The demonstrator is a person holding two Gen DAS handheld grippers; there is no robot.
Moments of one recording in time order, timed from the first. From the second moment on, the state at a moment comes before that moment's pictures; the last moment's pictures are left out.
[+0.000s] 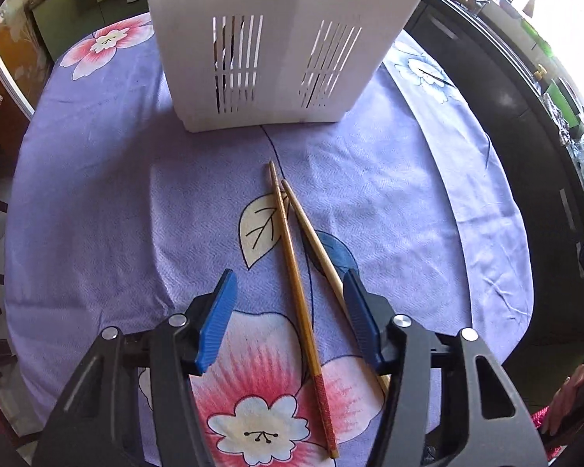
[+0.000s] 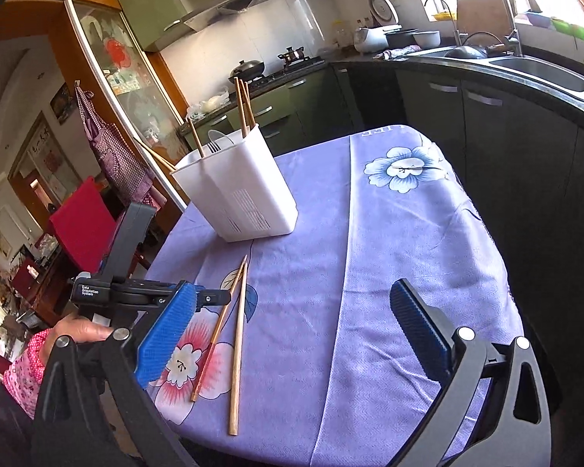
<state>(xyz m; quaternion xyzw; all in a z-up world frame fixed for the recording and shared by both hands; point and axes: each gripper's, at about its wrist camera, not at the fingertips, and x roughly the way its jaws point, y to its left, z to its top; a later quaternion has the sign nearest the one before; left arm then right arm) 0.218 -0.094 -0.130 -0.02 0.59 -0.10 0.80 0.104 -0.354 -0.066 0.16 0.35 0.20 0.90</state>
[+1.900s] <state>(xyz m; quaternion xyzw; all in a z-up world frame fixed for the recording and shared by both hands) 0.094 -0.016 -0.023 -0.03 0.35 -0.09 0.93 0.217 -0.150 -0.155 -0.08 0.50 0.19 0.84</state>
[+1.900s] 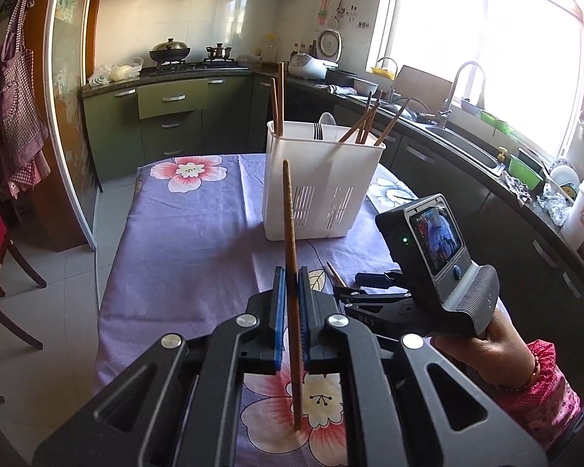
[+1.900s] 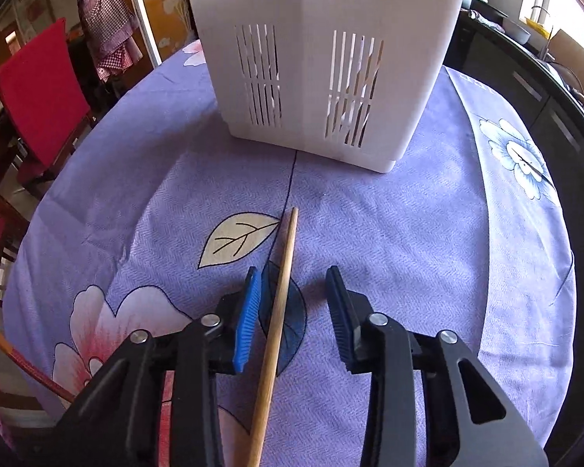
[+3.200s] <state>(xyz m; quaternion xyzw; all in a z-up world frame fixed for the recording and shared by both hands) 0.081 -0.015 -0.008 -0.02 0.33 -0.10 0.94 0.083 -0.272 0.004 0.08 0.29 0.23 0.93</state>
